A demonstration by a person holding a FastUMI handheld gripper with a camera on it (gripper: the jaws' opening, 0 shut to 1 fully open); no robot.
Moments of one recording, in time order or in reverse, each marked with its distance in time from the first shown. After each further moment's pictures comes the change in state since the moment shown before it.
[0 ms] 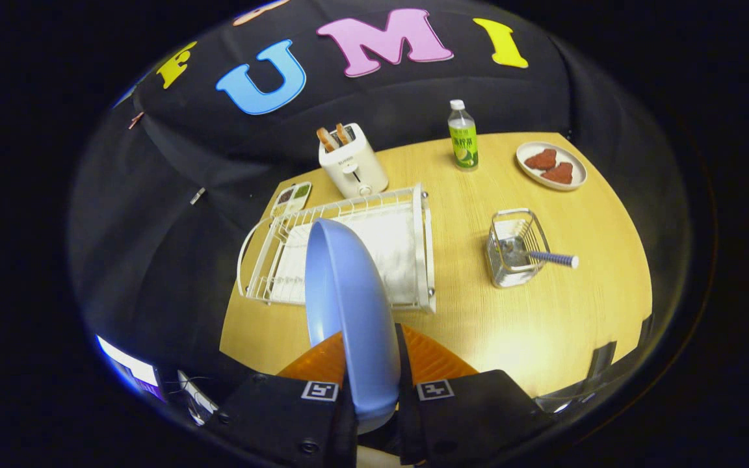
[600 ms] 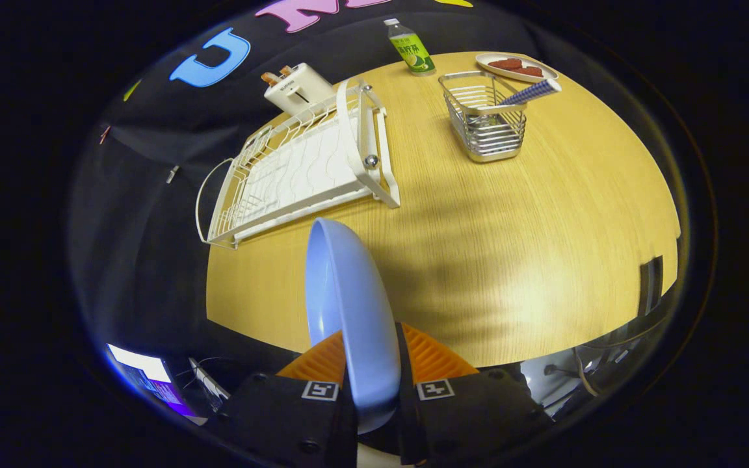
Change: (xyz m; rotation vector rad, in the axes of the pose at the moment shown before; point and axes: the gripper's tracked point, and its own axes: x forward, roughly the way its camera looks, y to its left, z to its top) arm 0.054 -0.058 -0.132 0.147 0.221 0.011
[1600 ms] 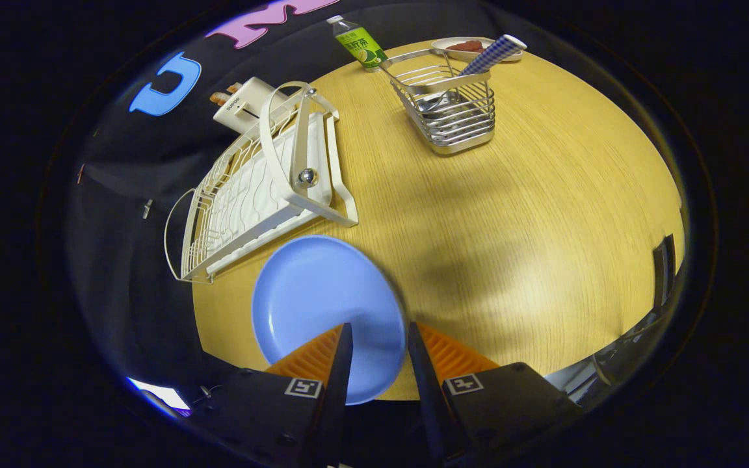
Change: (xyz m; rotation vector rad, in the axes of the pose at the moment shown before) arm 0.033 -0.033 0.029 0.146 -0.056 -0.051
